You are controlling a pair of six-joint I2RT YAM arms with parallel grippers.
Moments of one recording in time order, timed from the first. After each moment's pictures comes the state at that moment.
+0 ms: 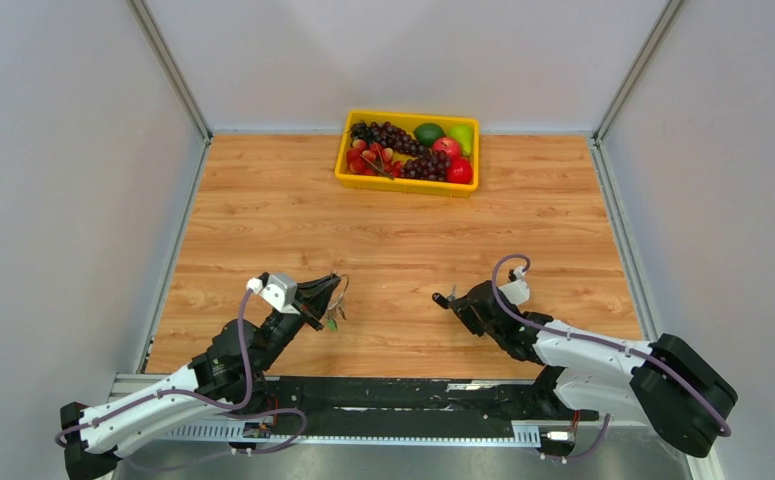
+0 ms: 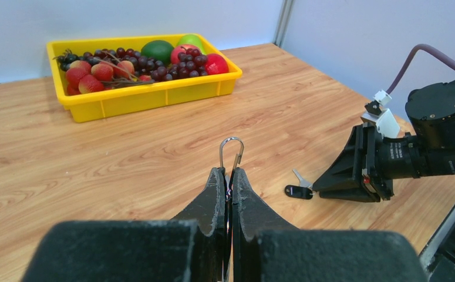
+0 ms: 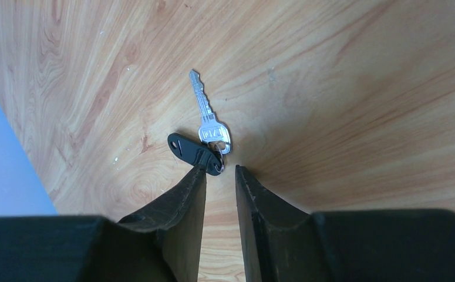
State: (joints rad) left arm -1.09 0.20 0.18 0.21 -0.45 -0.08; right arm 0.81 1.07 0.26 -0.01 0.35 1.49
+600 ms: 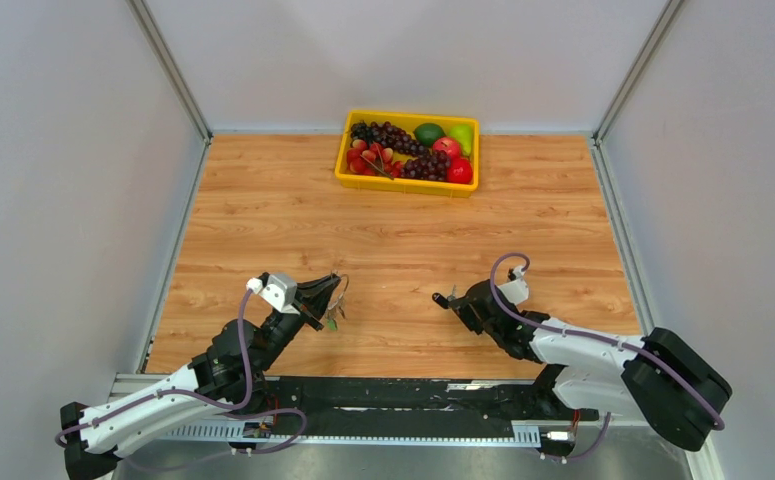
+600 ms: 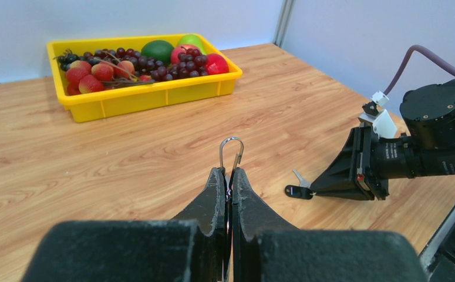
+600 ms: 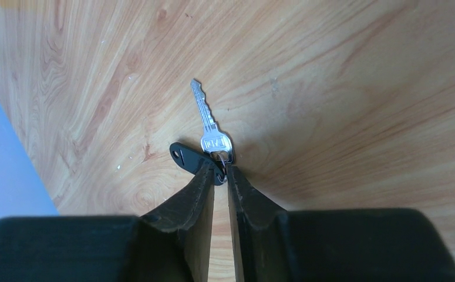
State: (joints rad) left arm -1.09 0.20 0.18 0.21 -0.45 -0.08; right arm 0.80 1.11 0.26 0.04 0.36 1.50
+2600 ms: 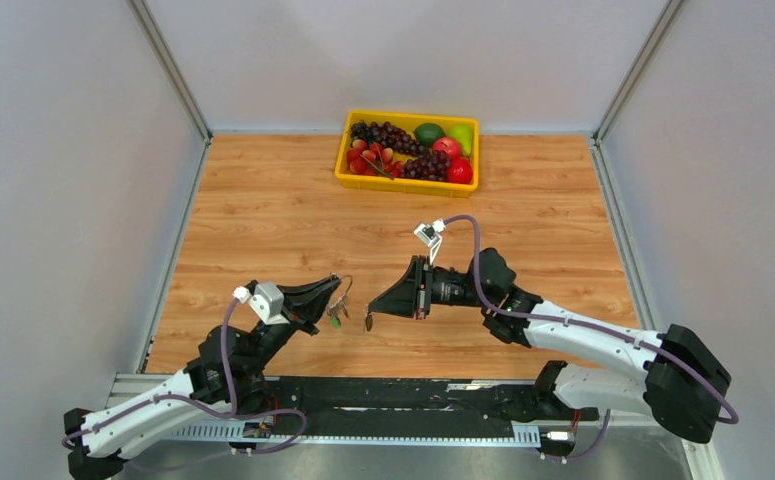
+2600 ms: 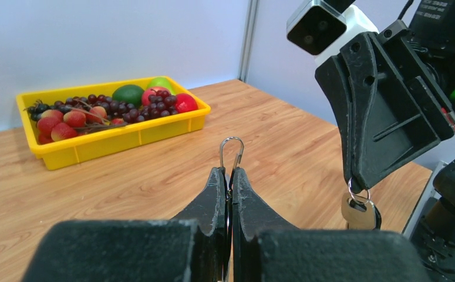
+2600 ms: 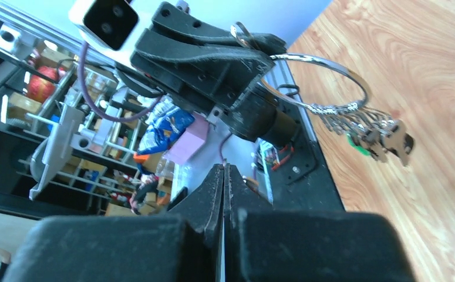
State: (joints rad) left arm -1.09 0.10 0.17 0.25 -0.32 -0.03; right arm 0.91 1.10 0.58 0.55 -0.59 0.94
